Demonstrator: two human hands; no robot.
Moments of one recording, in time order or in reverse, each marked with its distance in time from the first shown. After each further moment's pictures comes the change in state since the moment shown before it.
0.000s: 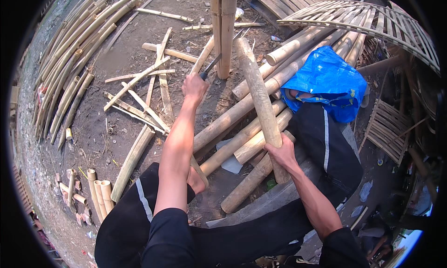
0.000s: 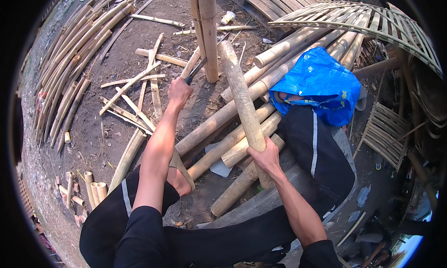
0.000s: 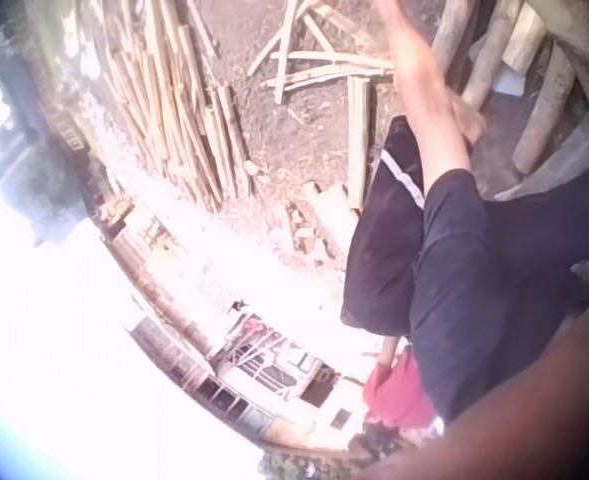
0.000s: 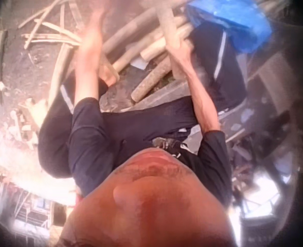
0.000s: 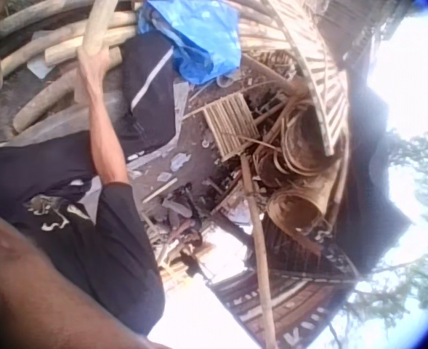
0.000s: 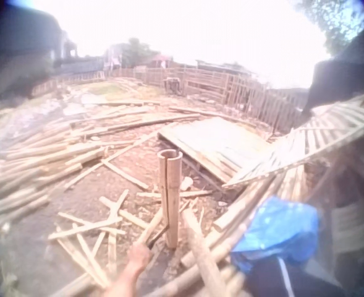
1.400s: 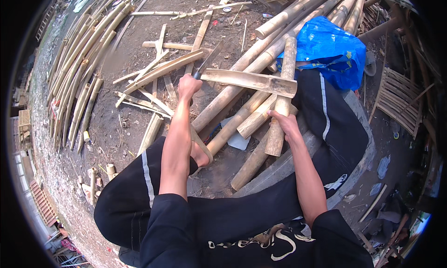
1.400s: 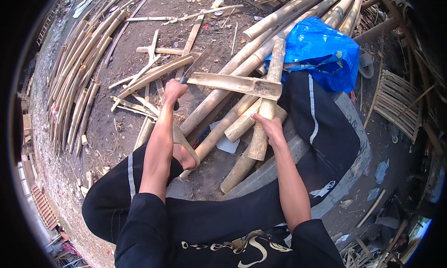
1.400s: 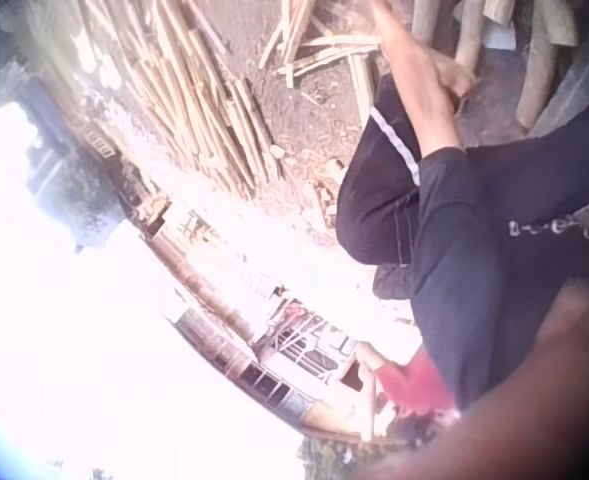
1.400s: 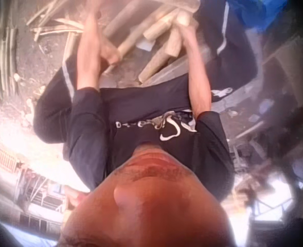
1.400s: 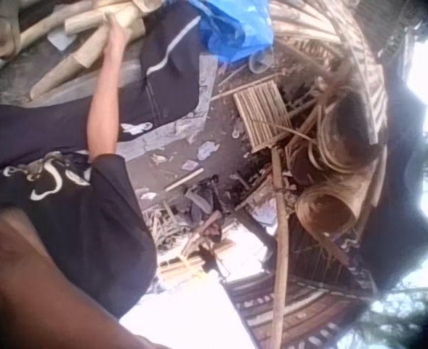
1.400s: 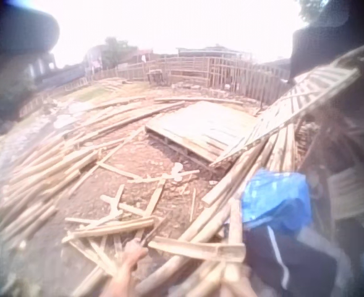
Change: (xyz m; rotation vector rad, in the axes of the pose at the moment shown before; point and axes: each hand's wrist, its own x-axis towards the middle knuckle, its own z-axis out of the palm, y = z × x) left_hand -0.049 -0.017 -0.008 0.069 -0.188 -0.132; right_hand -0.003 0.052 -0.007 0.679 -0.028 0.327
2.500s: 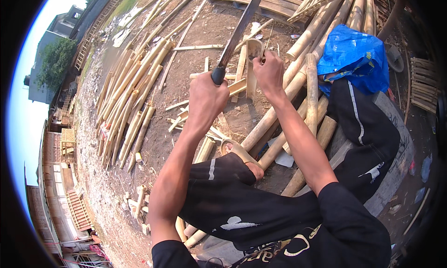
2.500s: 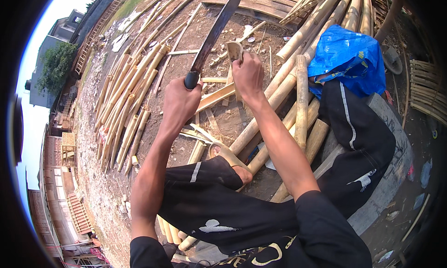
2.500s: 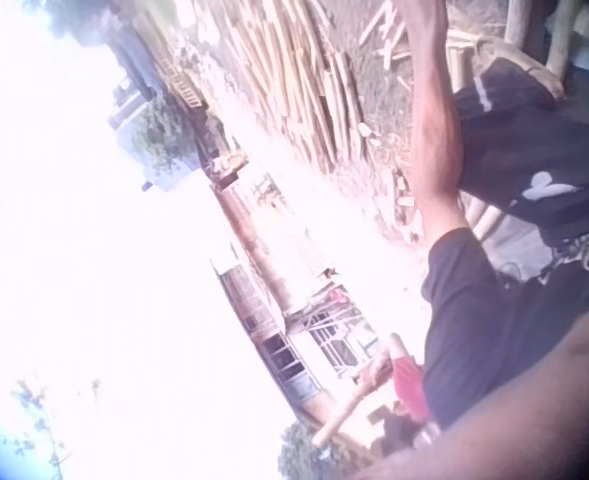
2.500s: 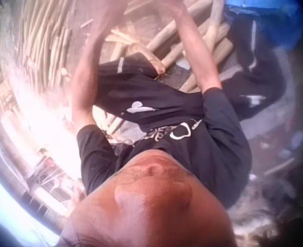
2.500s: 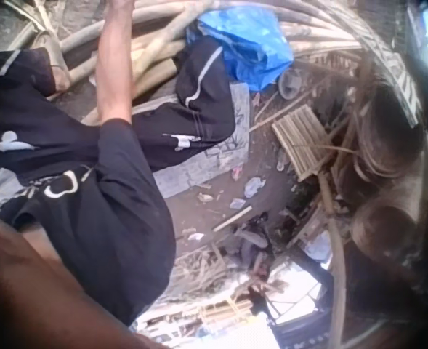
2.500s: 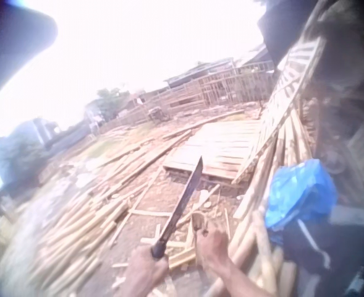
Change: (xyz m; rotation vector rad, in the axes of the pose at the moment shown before) left_hand -0.209 0.126 -0.228 0.045 0.264 0.491; right_hand -0.033 -0.214 0.186 -0.285 0.453 -1.171
